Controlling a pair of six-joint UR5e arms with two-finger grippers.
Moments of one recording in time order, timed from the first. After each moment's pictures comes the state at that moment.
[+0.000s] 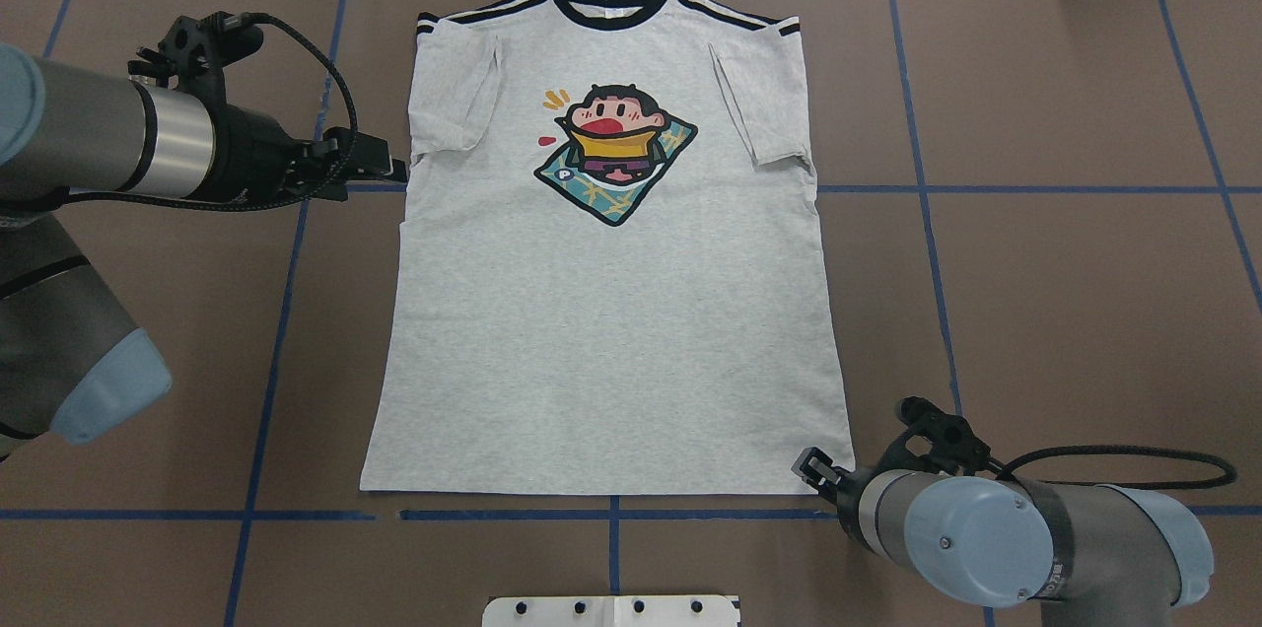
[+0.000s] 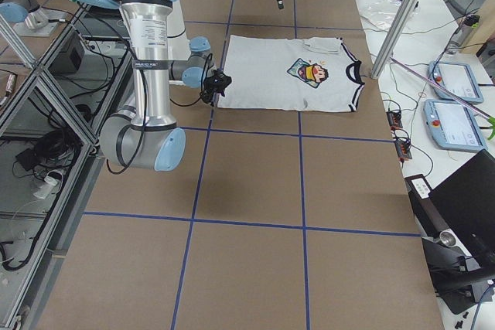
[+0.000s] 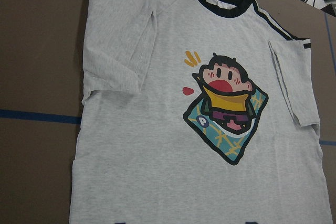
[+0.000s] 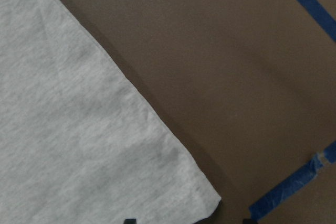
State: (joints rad) left arm -0.79 -1.85 -1.92 -2.21 -2.00 -1.34; right arm 0.13 -1.49 2.08 -1.38 1.52 2.15
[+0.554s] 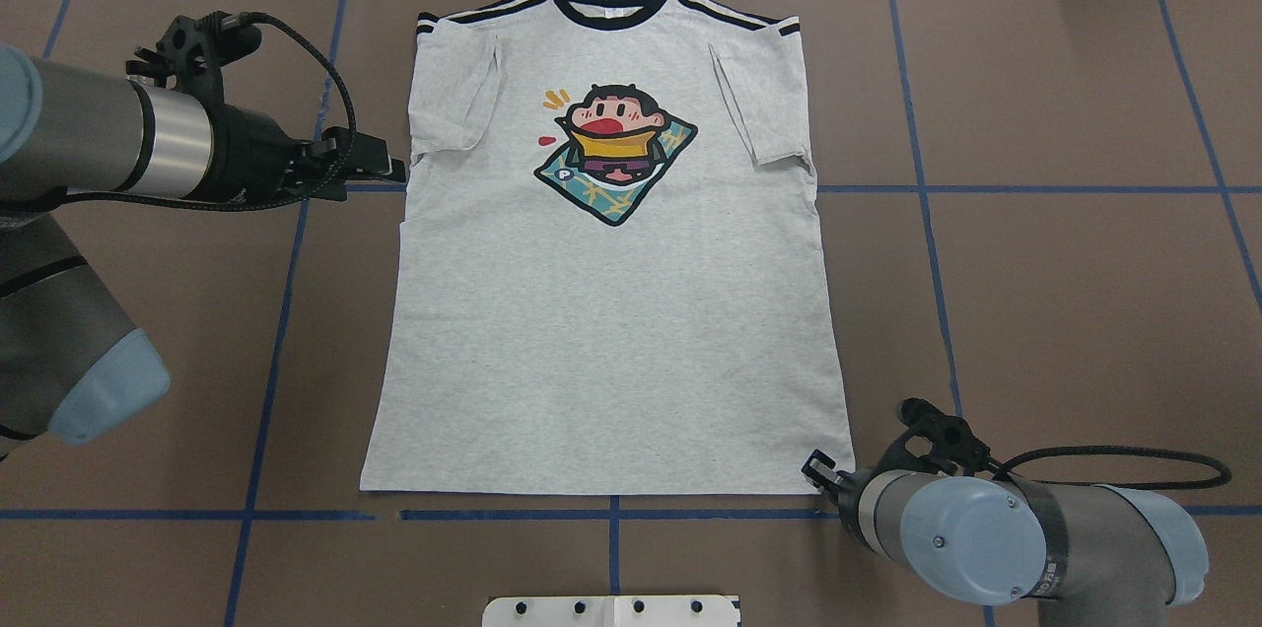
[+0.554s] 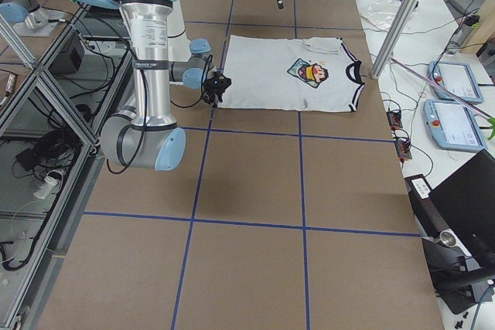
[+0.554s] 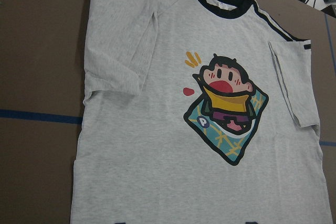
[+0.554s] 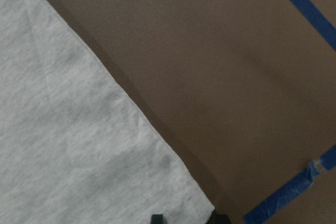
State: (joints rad) left arm -0.79 -1.85 -1.92 -2.20 -2.00 -1.34; right arm 0.13 -1.49 2.07 -1.38 1.52 2.15
